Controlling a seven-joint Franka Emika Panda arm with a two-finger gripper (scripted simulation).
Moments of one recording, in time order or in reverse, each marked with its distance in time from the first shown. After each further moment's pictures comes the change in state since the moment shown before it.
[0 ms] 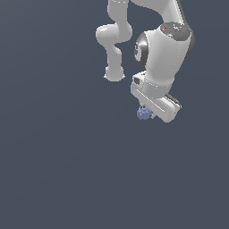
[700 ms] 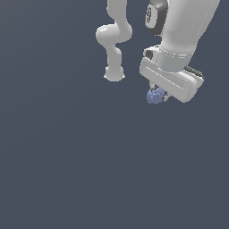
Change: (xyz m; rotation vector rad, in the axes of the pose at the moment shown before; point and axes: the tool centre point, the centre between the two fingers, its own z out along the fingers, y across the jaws) arm -0.030 -0.003 -0.082 0.000 0.001 -0.001
